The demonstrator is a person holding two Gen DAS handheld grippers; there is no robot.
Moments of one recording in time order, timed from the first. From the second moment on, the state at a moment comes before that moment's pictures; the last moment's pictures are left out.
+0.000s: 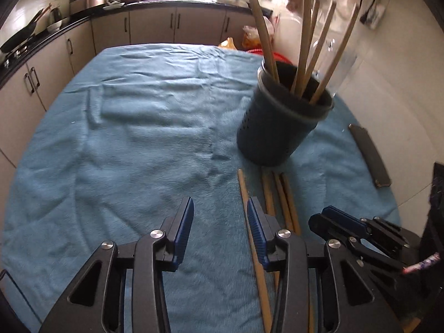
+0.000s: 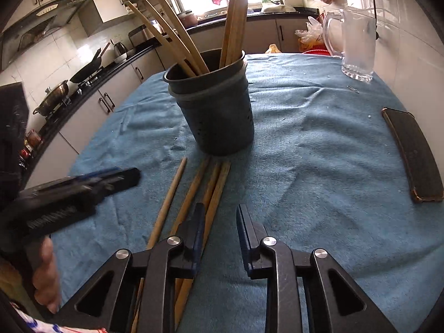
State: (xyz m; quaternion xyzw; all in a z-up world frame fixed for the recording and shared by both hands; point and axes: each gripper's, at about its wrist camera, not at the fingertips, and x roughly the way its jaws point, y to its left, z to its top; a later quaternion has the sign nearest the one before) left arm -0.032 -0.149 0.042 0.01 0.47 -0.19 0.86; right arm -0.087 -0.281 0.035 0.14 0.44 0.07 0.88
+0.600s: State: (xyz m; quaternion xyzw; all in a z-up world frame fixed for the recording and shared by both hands) left arm -0.010 -0.165 0.020 0.07 0.48 -0.18 0.85; right arm -0.060 -0.282 0.026 0.08 0.48 0.04 0.87
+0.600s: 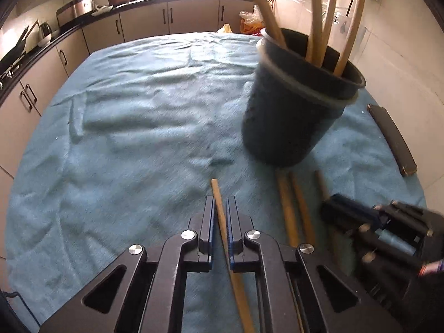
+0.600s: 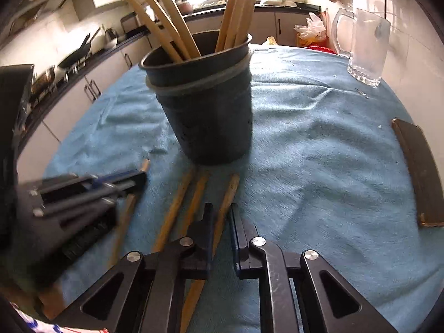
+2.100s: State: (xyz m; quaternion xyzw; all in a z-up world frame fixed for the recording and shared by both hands) left arm -0.075 -0.137 0.092 0.04 0.40 -0.20 0.89; right arm -0.106 -0.305 0.079 0.09 0.42 0.00 0.90
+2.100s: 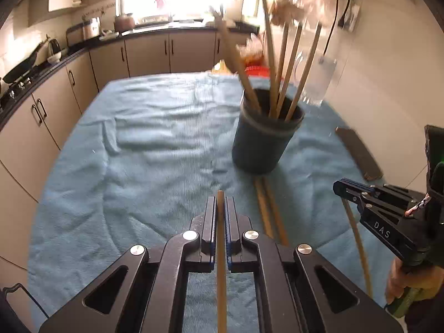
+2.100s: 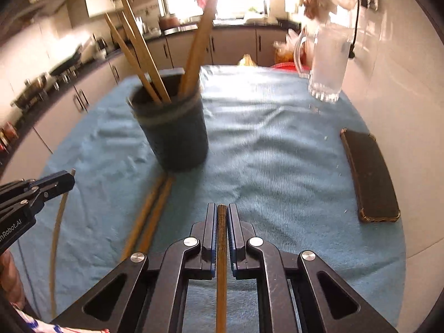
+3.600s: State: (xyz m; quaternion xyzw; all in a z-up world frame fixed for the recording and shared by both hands) left arm -0.176 -0.119 0.214 0.02 0.26 -0.20 0.94; right arm -0.221 -0.284 0.224 0.10 0.20 0.03 0.97
